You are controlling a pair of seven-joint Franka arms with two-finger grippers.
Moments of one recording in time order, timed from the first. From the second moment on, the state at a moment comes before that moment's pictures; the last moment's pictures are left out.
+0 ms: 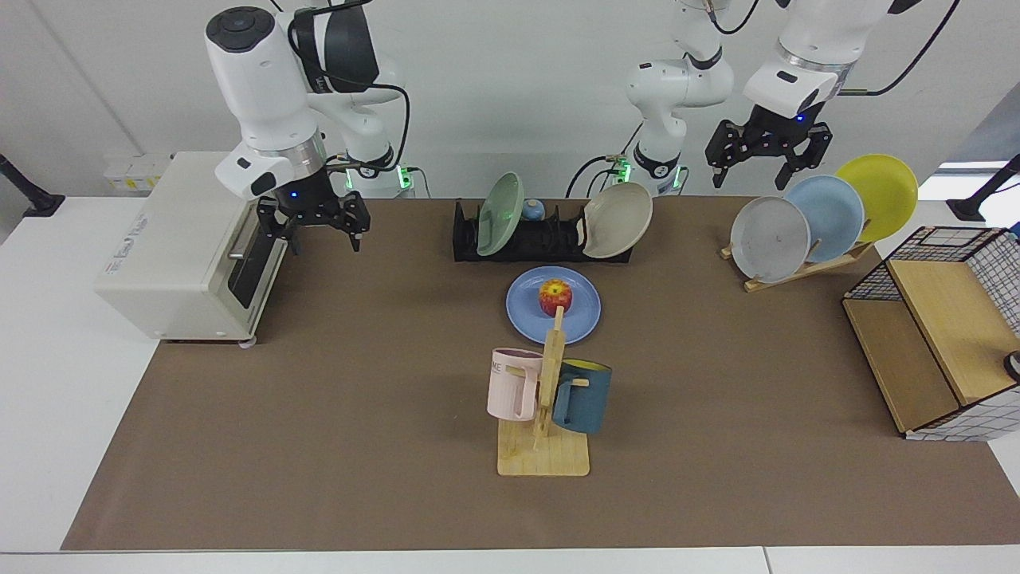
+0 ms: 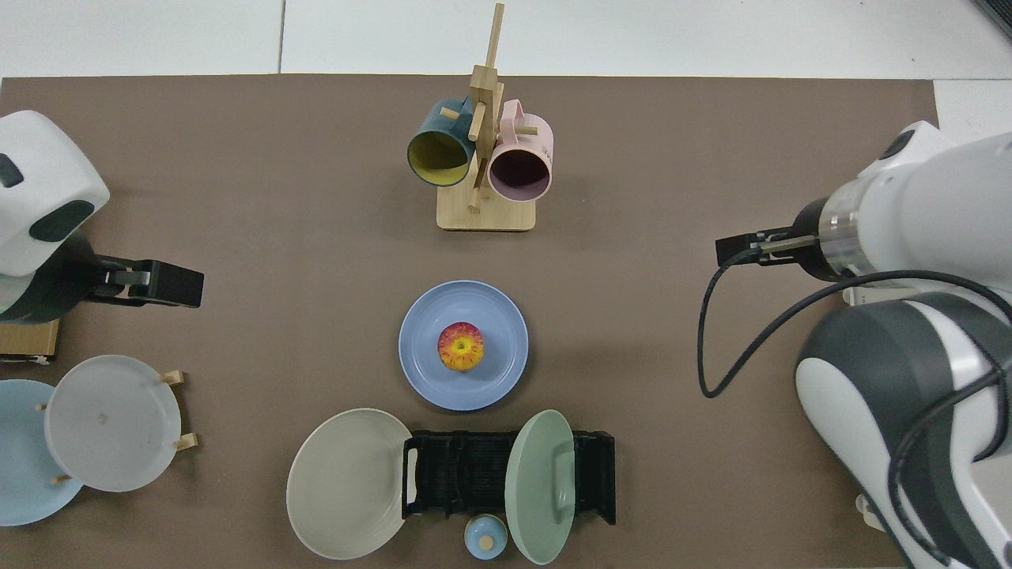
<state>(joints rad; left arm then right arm) 0.00 -0.04 -0.17 -1.50 0.01 1.47 -0.06 0.16 -0.03 -0.05 -1.76 -0.02 1.76 0.04</state>
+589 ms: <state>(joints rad) 0.00 -0.05 -0.17 -1.50 0.01 1.47 -0.06 0.10 -0.10 -0.04 -1.71 0.00 1.64 0.00</state>
